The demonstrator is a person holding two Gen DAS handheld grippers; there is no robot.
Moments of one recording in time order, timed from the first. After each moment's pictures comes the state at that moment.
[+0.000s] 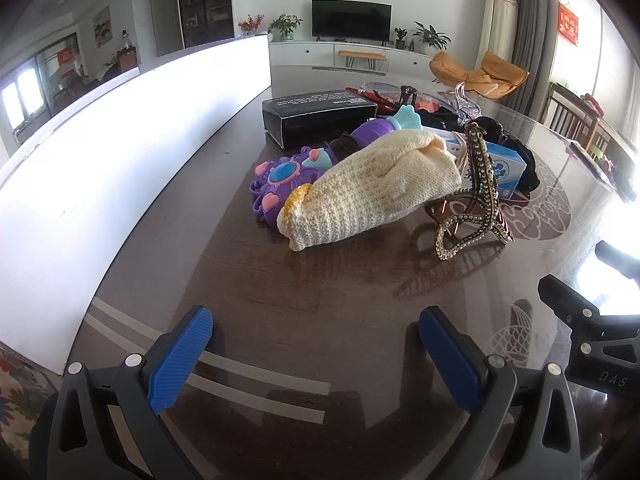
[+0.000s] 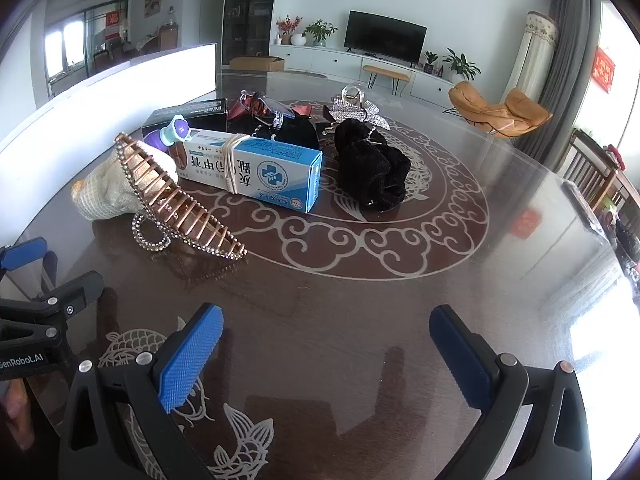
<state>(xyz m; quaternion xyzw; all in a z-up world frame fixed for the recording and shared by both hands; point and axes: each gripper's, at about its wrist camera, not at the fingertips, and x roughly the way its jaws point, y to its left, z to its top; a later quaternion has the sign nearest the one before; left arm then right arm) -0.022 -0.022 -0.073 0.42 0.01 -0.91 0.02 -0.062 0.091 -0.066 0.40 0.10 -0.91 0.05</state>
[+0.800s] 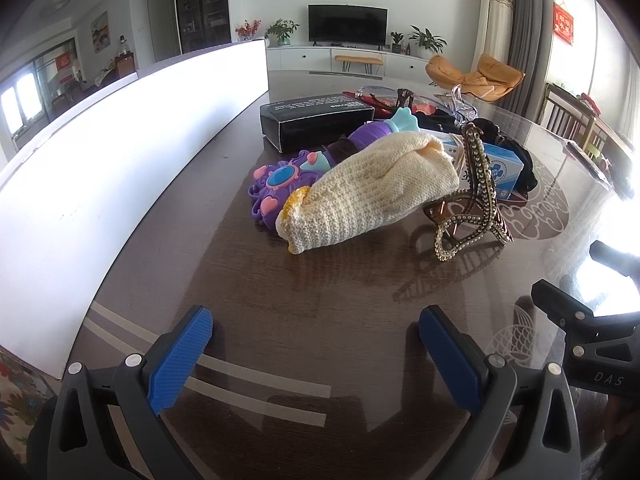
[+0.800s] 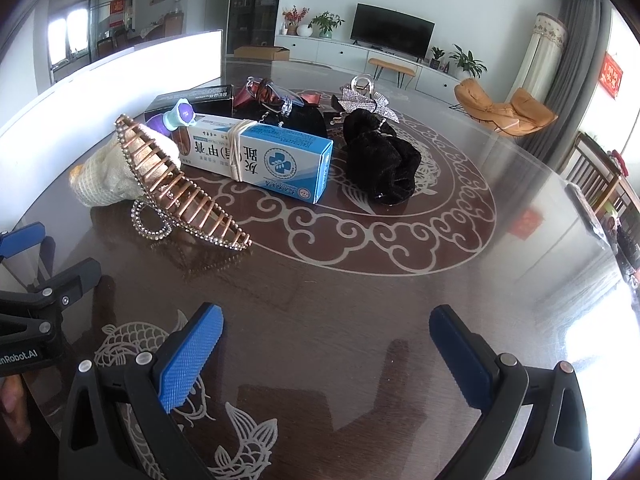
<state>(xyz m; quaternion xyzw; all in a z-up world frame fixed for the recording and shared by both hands) -0.026 -0.022 -0.078 0.41 0.00 -0.91 0.01 -0.061 0.086 -0.073 0.41 0.11 -0.90 0.05</state>
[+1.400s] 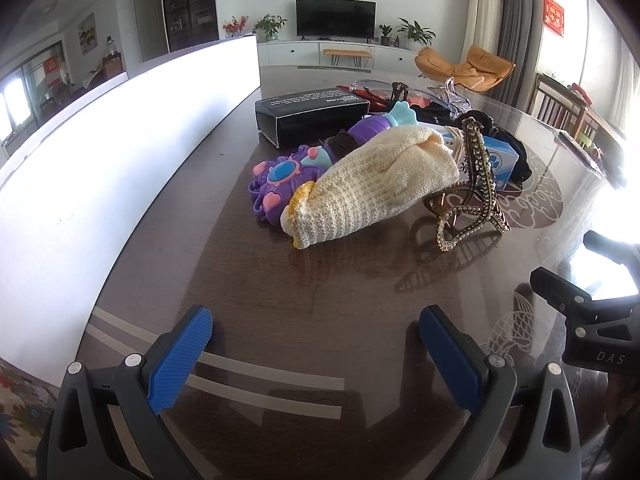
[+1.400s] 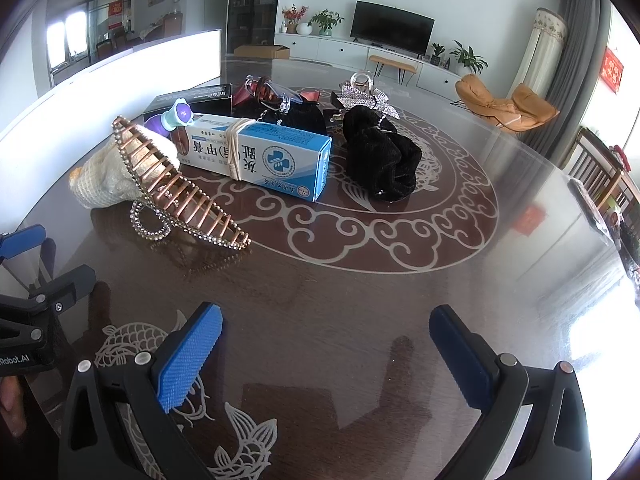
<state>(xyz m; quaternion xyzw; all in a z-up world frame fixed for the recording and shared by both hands) -0.030 -0.026 -0.077 0.42 0.00 -0.91 -0.01 -0.063 0.088 -0.074 0.42 0.10 -0.90 0.05</state>
